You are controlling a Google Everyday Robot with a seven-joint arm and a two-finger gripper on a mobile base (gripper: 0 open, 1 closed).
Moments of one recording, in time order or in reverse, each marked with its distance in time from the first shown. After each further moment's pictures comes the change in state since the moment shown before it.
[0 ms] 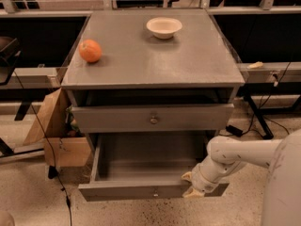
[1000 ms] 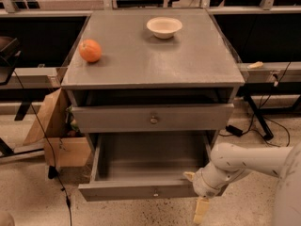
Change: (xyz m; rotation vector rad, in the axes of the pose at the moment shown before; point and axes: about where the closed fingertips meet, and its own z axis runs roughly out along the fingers) arm 0.005 0.005 0.005 0.053 -0.014 0.023
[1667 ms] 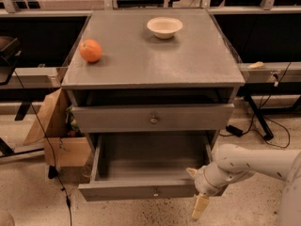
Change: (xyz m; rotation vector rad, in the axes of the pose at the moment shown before) arm 0.006 -0.017 -0.004 0.089 -0.019 0.053
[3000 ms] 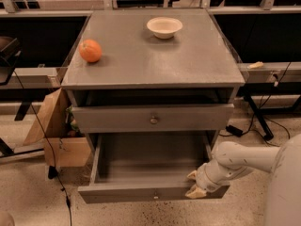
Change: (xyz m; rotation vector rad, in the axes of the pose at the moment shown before) arm 0.019 -0.019 0.016 -0.018 -0.002 0.062
